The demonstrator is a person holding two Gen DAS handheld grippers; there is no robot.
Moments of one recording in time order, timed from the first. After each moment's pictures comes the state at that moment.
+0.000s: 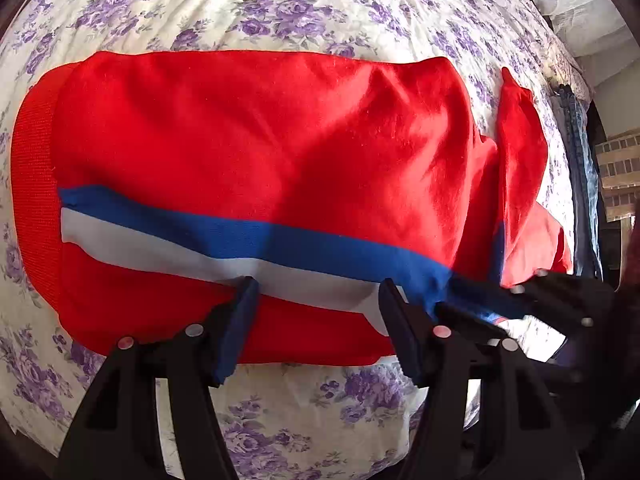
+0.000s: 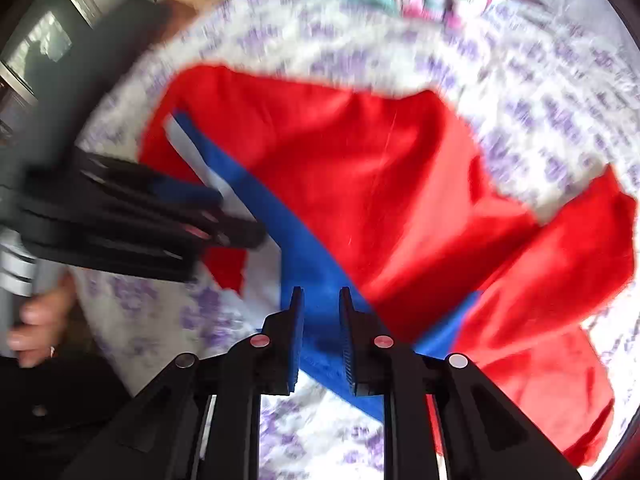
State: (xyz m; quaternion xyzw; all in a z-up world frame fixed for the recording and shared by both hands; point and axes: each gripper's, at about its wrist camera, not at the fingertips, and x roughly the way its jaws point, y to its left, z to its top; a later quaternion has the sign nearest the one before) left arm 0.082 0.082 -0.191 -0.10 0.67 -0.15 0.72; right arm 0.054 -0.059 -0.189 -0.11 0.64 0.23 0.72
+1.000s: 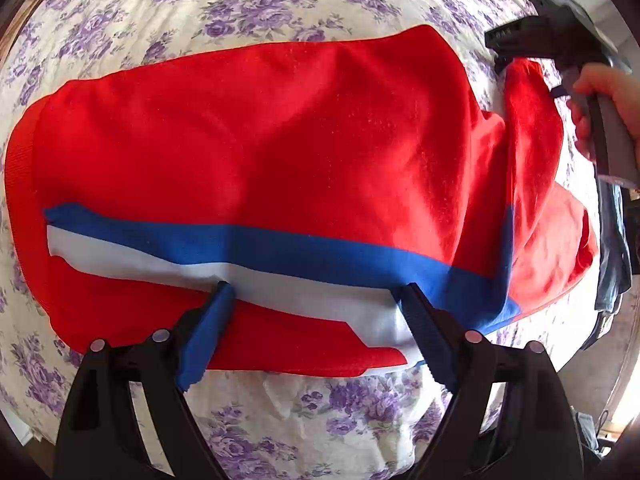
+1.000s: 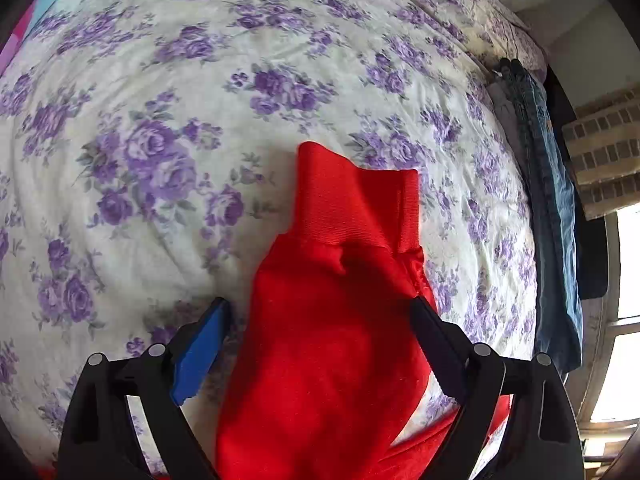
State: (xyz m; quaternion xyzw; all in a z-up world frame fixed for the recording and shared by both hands) left arm 0.094 0.057 -0.205 -0.04 0.67 -0.13 0.73; right arm 0.261 -0.242 -0.197 -0.02 0.66 -0.27 0.69
